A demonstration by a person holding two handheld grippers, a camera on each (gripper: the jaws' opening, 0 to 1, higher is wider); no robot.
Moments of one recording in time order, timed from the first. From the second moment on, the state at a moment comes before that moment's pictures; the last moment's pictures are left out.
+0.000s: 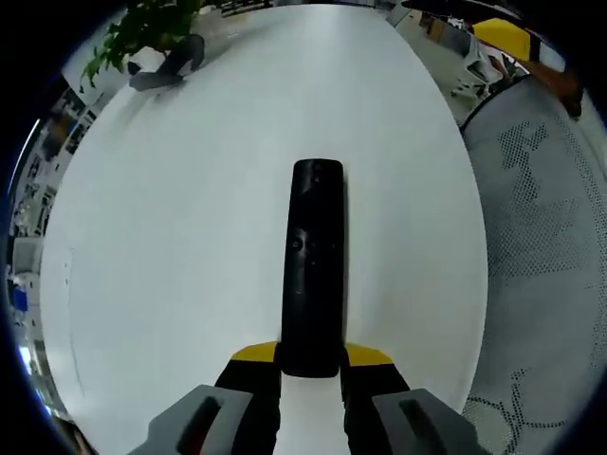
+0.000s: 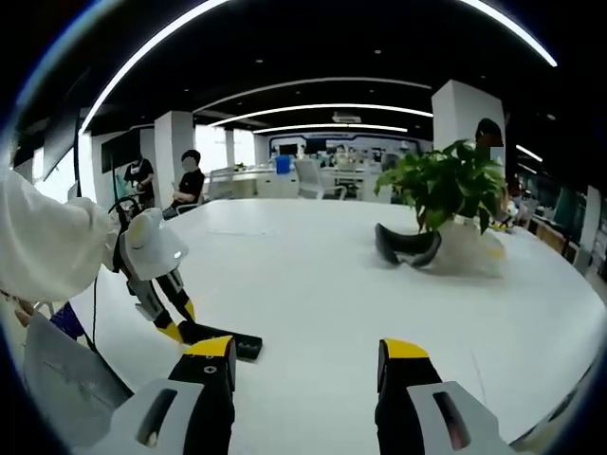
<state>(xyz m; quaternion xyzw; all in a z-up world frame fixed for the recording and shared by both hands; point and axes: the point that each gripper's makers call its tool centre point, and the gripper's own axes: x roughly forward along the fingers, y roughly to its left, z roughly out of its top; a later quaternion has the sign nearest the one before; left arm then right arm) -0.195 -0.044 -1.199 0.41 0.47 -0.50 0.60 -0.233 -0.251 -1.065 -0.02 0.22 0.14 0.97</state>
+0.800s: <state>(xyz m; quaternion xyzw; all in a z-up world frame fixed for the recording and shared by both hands) -0.250 -0.053 -1.198 0.39 0.46 -0.51 0.61 -0.235 -0.249 -1.067 -0.03 0.22 0.15 0.96</state>
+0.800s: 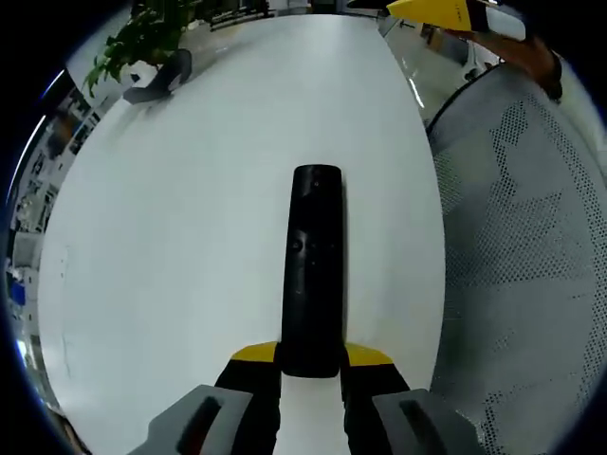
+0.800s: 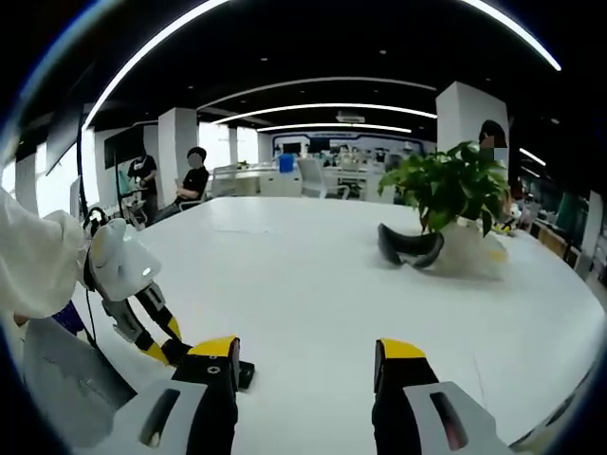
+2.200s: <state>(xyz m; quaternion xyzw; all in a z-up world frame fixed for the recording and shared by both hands) -0.284 -0.064 -1.195 0.34 0.44 -0.48 0.68 -0.236 -0.248 -1.069 -0.03 0.23 0.15 0.96</state>
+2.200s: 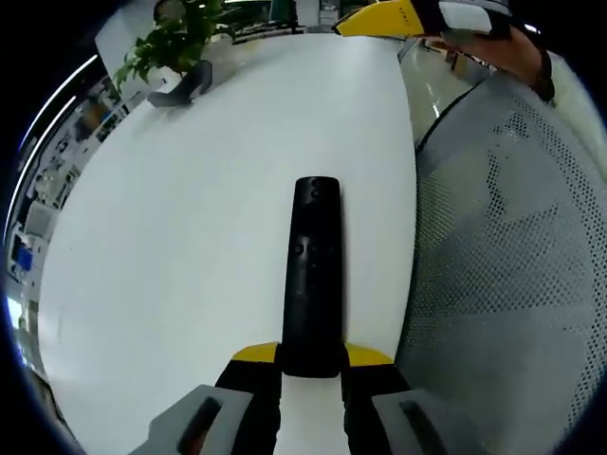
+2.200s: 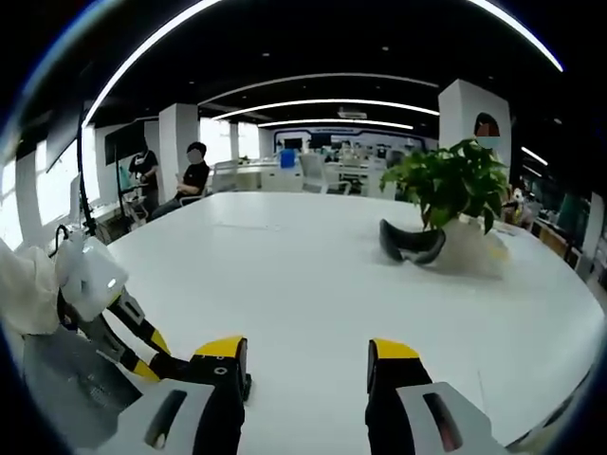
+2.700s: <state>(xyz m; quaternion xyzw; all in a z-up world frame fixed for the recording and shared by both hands) -0.292 -0.070 -1.195 0.34 0.44 -0.48 0.68 -0.239 -0.237 -1.075 -0.04 0.25 0.18 0.95</state>
